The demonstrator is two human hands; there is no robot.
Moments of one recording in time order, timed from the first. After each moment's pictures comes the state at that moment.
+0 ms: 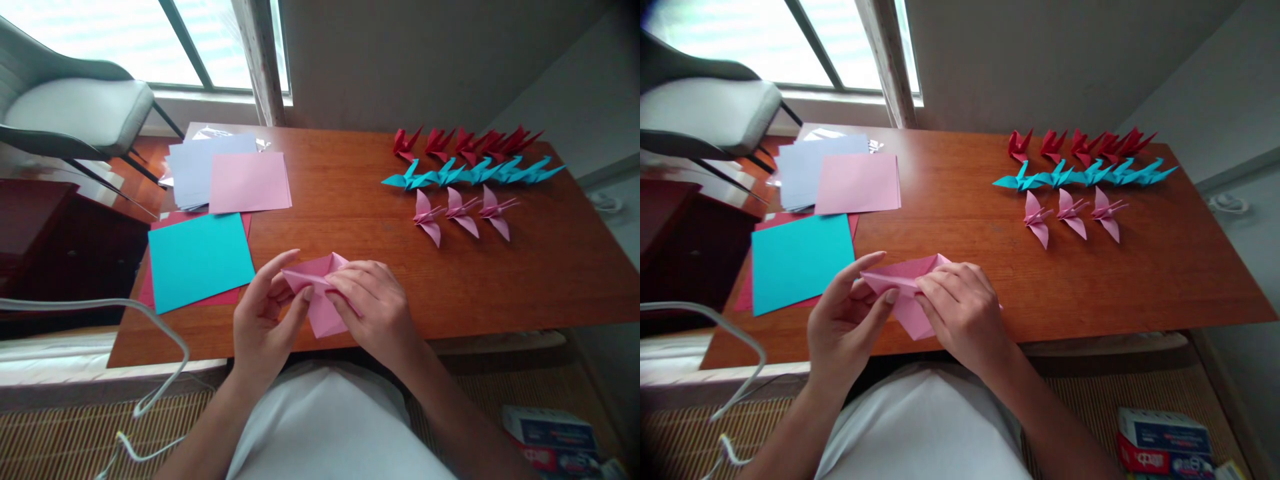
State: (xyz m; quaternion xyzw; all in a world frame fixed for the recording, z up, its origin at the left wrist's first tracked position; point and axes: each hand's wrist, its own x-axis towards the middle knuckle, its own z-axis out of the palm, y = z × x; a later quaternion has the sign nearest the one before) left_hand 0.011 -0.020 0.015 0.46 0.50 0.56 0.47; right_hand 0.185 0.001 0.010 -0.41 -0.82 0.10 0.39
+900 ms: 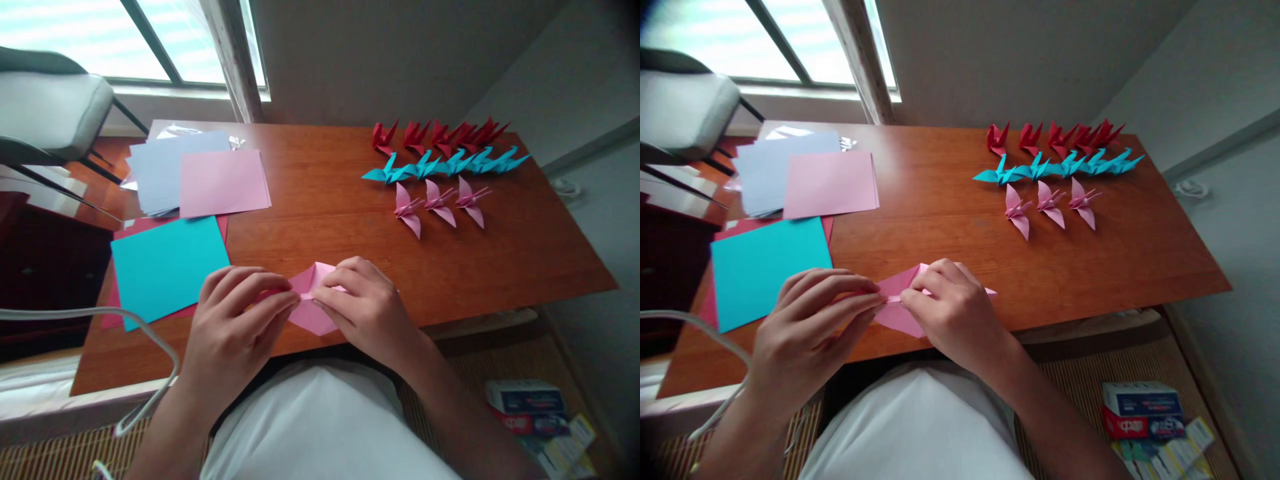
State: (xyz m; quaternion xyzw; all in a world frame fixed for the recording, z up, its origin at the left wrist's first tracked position) left_hand -0.029 -0.004 0.032 0.83 0.43 0.33 0.10; right_hand 0.196 0.002 0.031 -0.41 -0.85 0.11 0.32
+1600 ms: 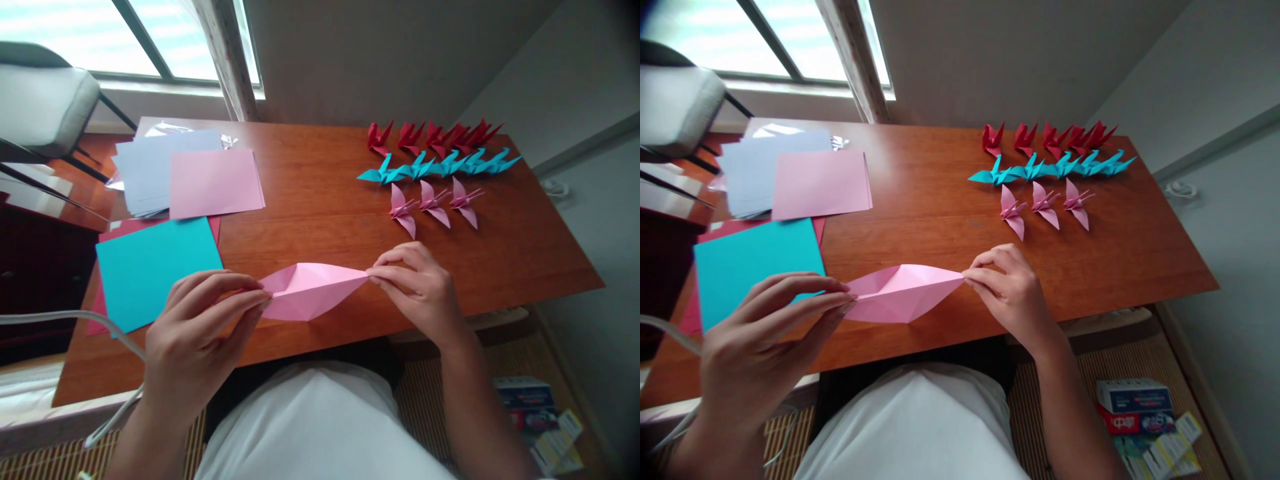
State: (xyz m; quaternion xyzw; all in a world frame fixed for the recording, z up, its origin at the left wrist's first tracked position) left_hand -0.042 -0.003 0.033 0.78 0.47 0.38 0.11; right_hand 0.269 0.010 0.024 -0.48 -0.80 0.12 0.35
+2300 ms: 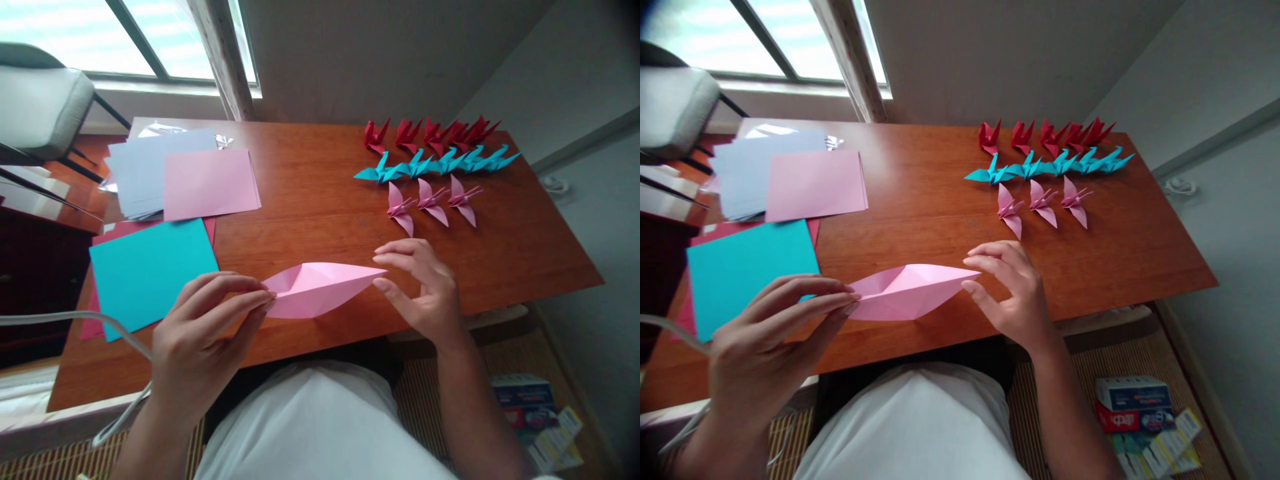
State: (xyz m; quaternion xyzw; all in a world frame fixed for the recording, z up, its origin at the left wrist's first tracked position) left_hand -0.033 -0.004 0.033 0.80 0.47 0.36 0.13; right_hand 0.270 0.007 0.025 -0.49 -0.76 0.15 0.40
